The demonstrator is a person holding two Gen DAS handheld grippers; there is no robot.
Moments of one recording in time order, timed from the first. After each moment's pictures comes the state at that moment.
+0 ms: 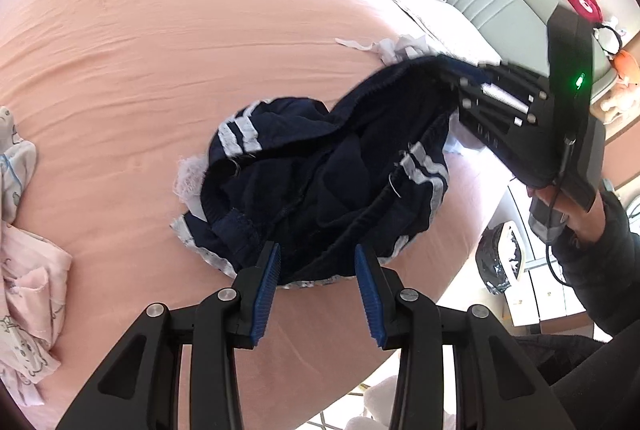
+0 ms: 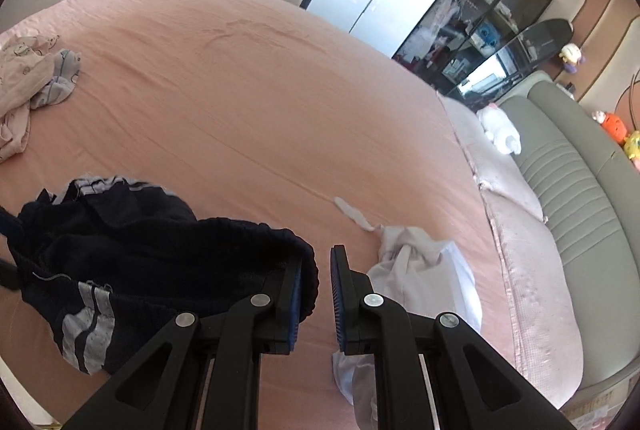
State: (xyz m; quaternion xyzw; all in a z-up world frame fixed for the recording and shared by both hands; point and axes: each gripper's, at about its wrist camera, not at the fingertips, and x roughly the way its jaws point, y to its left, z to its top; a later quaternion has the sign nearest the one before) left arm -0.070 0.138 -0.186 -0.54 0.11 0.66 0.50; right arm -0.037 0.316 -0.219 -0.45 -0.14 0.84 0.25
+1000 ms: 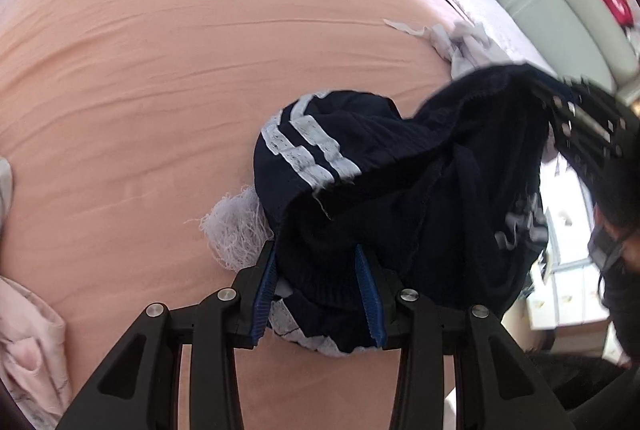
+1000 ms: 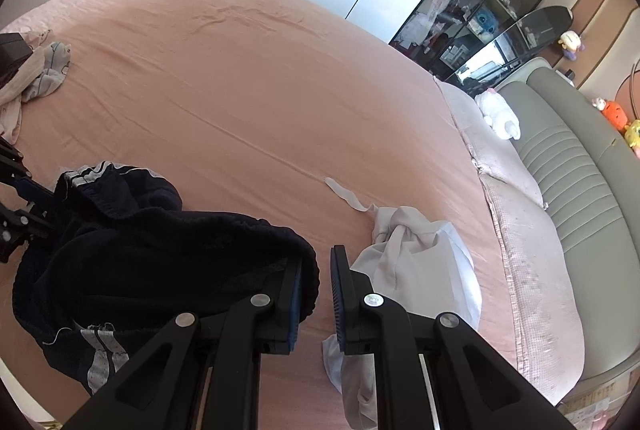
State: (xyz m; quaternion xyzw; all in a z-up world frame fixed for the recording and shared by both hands) left arm -0.116 0.189 -0.243 -0.57 0.12 0.66 0.47; right arm -0.026 0.322 -0.224 -0.47 -0.13 0.84 0.26
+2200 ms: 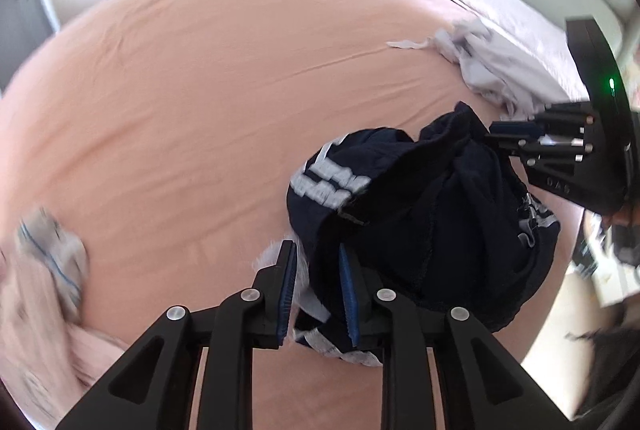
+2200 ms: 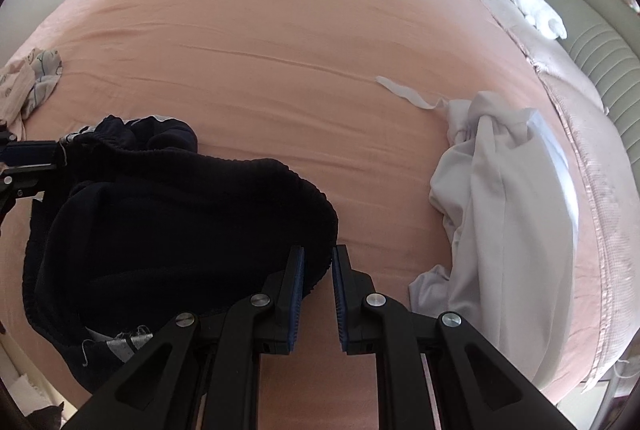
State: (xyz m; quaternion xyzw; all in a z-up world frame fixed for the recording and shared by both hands) left arm -0.102 0.203 -0.210 -0.45 0.26 0.72 0.46; right arm -0.018 0.348 -0.276 -0.55 0.04 0.81 0.21
